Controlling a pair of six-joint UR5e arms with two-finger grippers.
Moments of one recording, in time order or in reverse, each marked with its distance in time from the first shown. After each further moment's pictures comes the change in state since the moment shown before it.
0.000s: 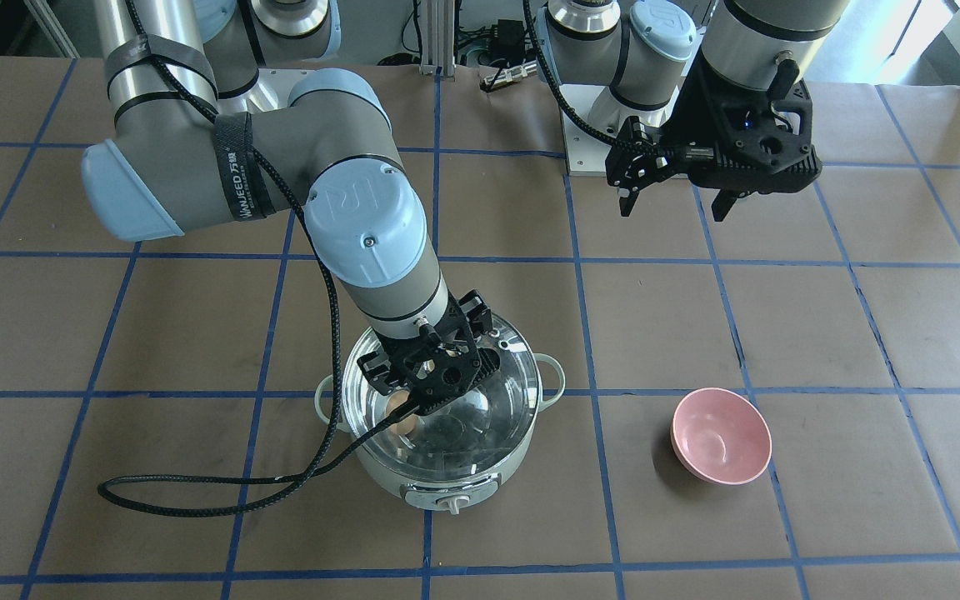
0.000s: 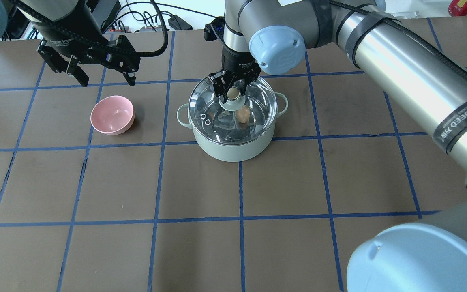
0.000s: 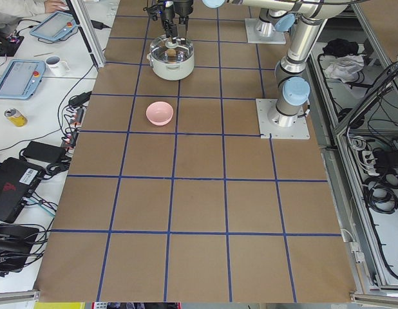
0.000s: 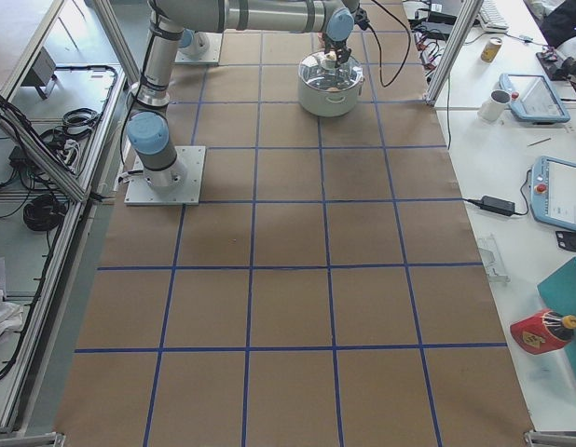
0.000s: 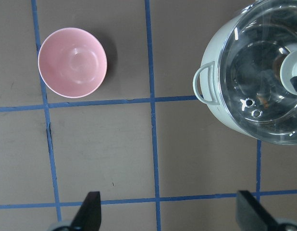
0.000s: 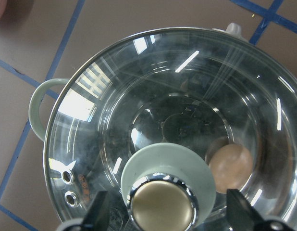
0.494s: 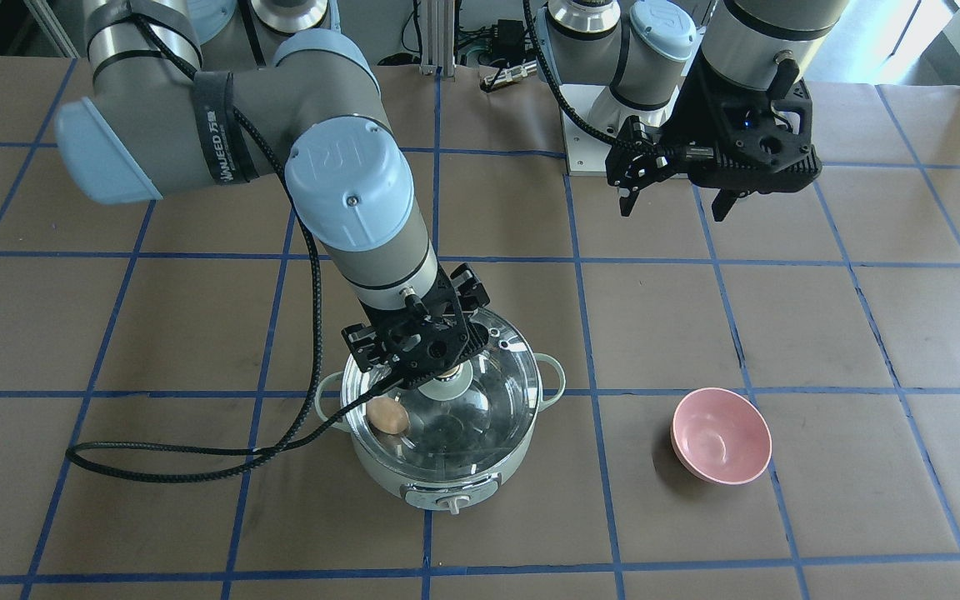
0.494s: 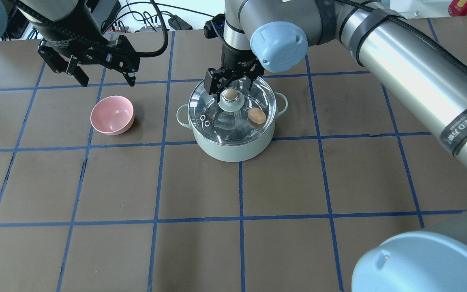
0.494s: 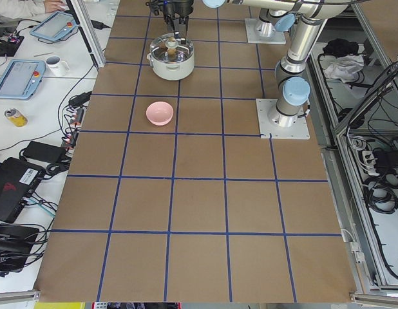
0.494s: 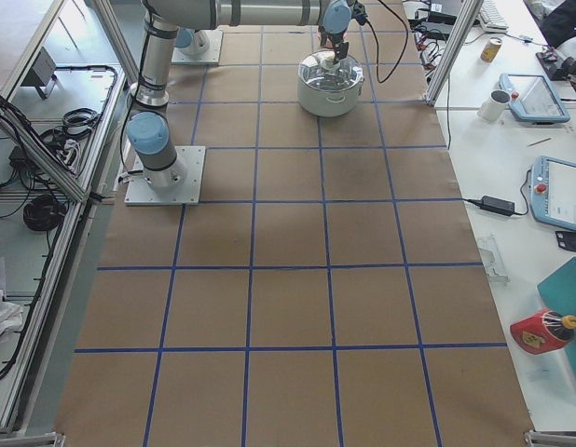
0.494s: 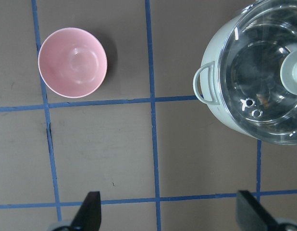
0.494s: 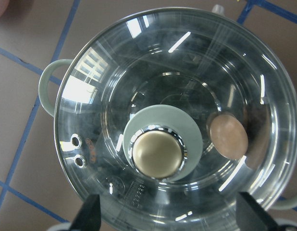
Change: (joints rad) left arm 0.000 0.000 0.000 0.000 0.001 0.000; right arm -0.008 -0.056 0.004 0.067 -0.008 0.022
